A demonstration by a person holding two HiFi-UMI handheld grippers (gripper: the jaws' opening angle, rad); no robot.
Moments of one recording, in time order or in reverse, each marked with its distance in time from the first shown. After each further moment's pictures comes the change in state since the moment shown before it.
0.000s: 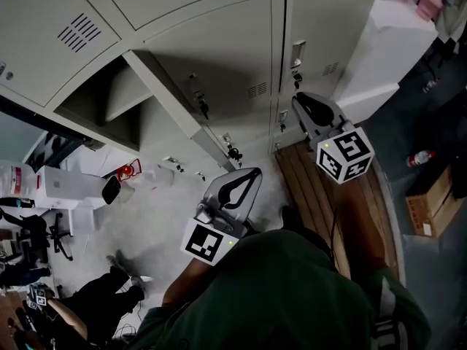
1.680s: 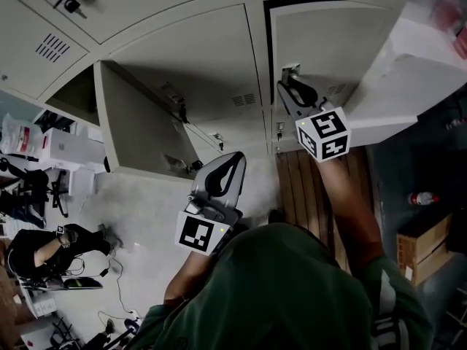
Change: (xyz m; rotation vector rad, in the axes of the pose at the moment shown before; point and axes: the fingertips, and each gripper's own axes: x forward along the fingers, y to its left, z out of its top) left arm 0.112 0.030 -0.014 0.021 0.013 0.368; right arm 0.083 -0.107 -0.039 -0.061 0.043 0.164
